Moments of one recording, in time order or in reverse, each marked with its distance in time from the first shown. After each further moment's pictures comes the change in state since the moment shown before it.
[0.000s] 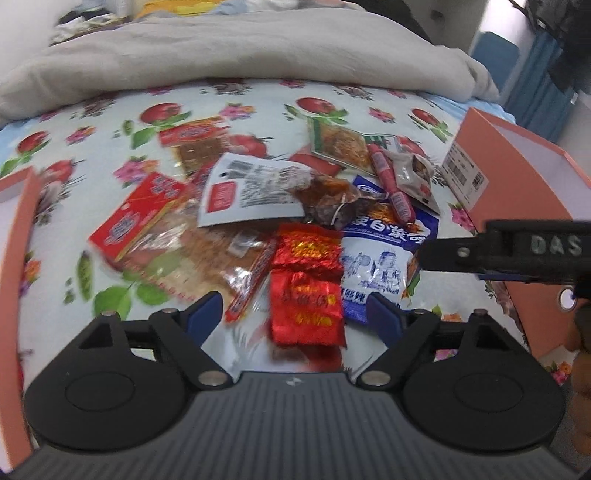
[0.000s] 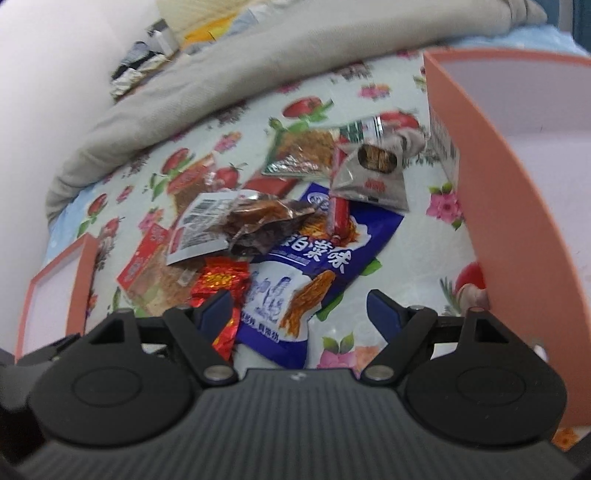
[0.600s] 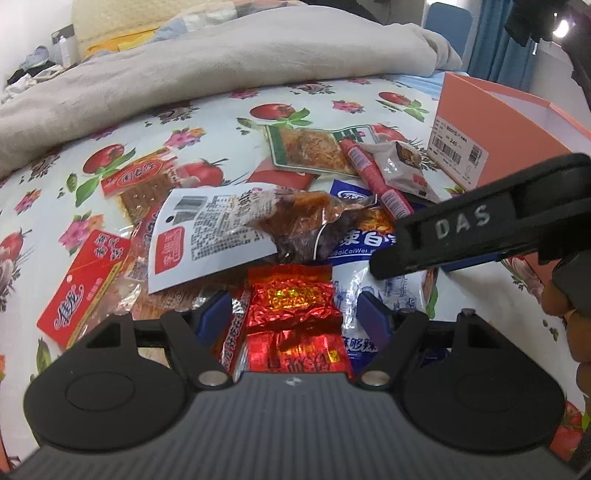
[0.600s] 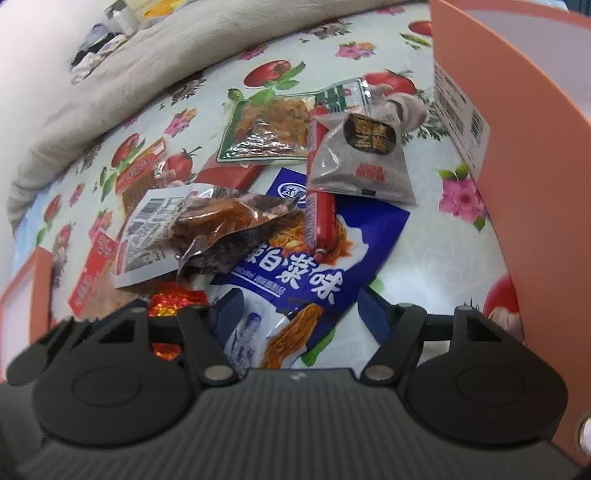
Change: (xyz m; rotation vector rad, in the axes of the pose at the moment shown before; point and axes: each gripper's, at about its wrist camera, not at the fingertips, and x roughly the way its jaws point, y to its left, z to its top) left arm 0.054 -0.015 0.017 0.215 -0.053 -0.039; right arm 0.059 0.000 0.023 0.016 0.076 -0.089
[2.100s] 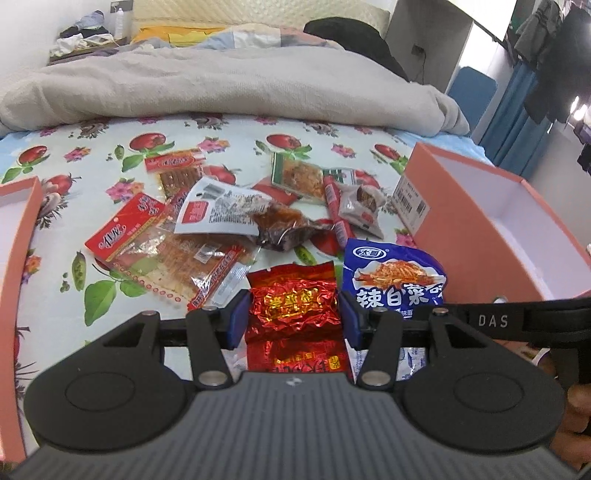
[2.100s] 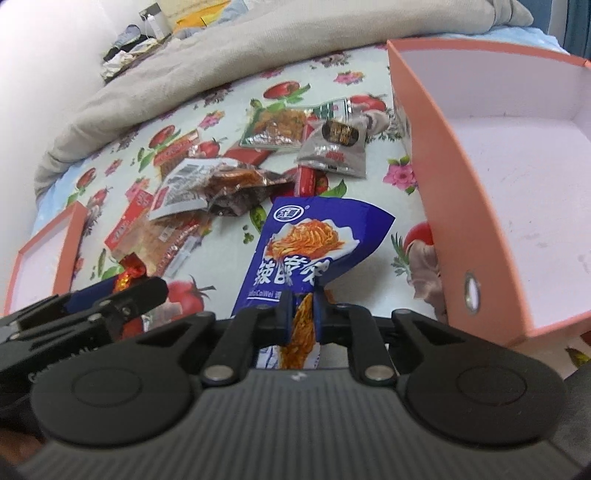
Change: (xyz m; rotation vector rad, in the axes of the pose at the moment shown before) left arm -0.127 -0.025 -0.024 -0.262 -0.083 -0.017; right arm -0.107 -0.019 -0.065 -0.088 -0.093 0.018
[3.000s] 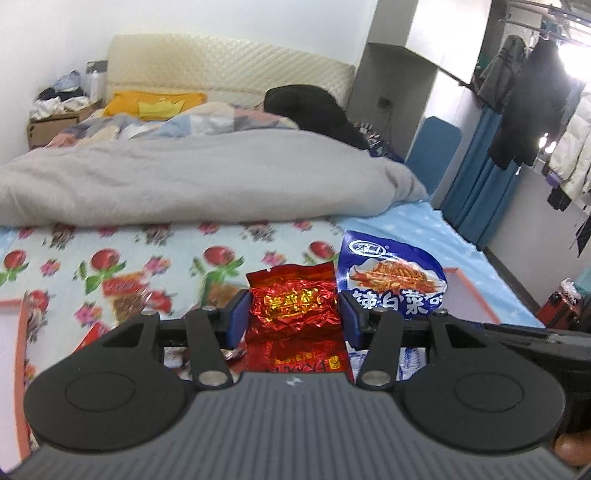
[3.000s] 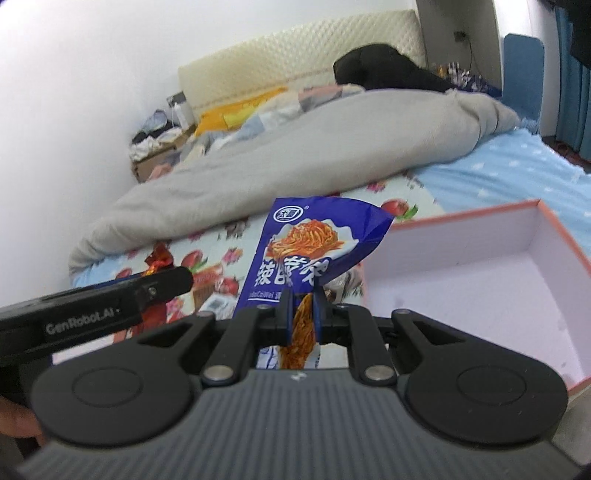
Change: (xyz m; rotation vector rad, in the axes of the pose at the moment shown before) left arm -0.090 -0.129 0.139 0.045 -0.160 -0.065; right arm -0.151 -0.035 0.090 -0.029 -0.297 0.039
